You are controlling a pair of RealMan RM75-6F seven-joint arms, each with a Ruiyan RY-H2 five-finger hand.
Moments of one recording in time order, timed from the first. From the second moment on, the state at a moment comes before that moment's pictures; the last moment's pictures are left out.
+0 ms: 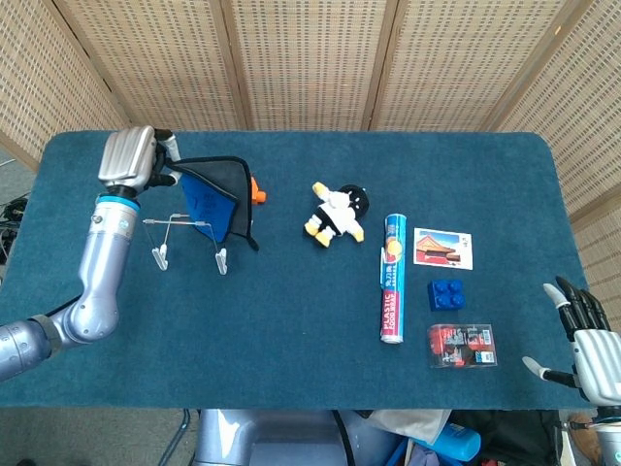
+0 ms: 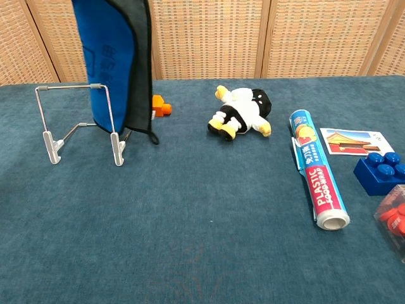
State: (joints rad) left arm -0.93 -1.18 -0.51 -1.60 0.47 0.99 0.52; right arm 0.04 -1.03 0.04 -1.65 -1.57 1.52 0.22
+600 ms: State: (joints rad) left arm -0.78 -1.03 -0.49 -1.63 0.69 0.92 0.17; right arm 0.04 -1.03 0.02 -1.66 -1.61 1.54 0.19
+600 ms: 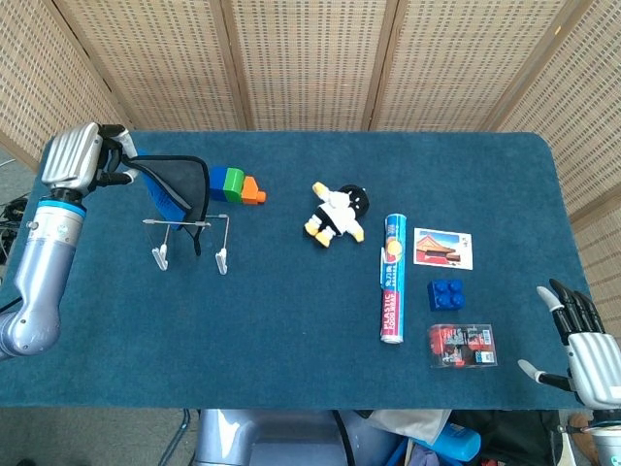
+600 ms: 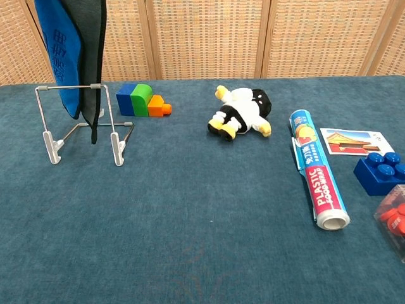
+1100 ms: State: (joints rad) left arm -0.71 -0.99 -0.48 -1.73 0.74 0.95 0.01; right arm 0.04 -1.03 0.02 -1.67 -1.61 1.54 0.19
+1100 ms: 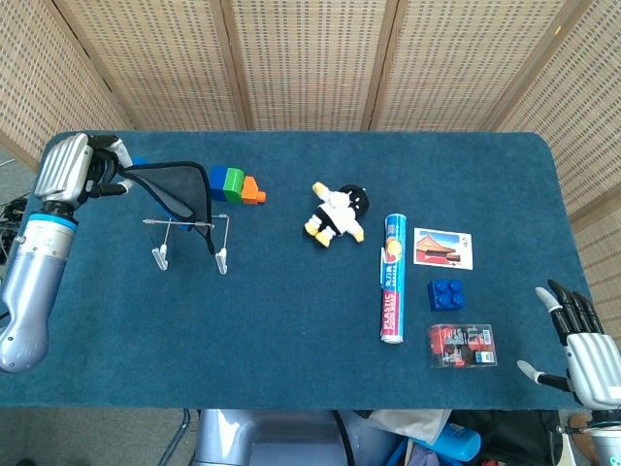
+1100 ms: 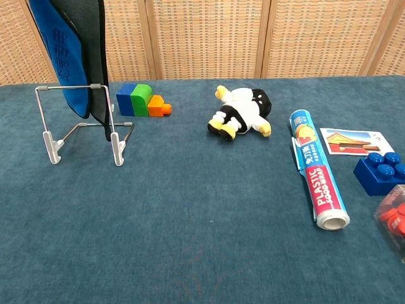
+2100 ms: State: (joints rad) left arm -0.49 -0.98 -0.33 -1.75 1.06 0.99 -0.33; right arm 0.03 -1.03 0.01 -1.67 -1.63 1.56 0.19
